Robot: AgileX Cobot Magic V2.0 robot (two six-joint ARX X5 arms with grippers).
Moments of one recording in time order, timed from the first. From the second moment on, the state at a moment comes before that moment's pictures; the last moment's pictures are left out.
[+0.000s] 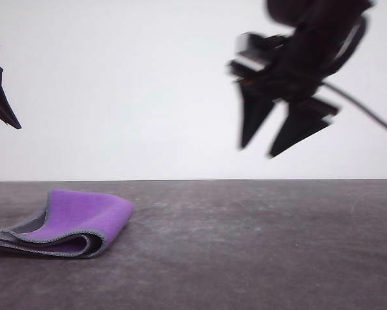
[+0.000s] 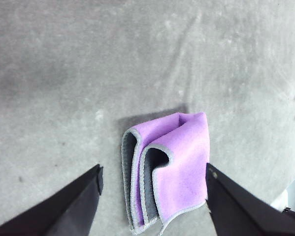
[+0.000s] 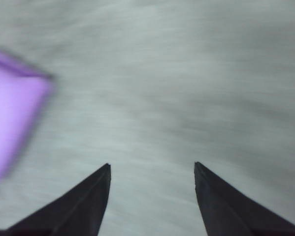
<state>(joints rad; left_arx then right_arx) 0.22 1.69 1.32 -1.02 0.75 0.18 0.42 1.57 1.17 -0.57 -0.24 0.12</state>
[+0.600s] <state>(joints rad) 0.22 1.69 1.32 -1.04 0.75 0.19 0.10 1.47 1.17 -0.68 -0.29 -0.08</state>
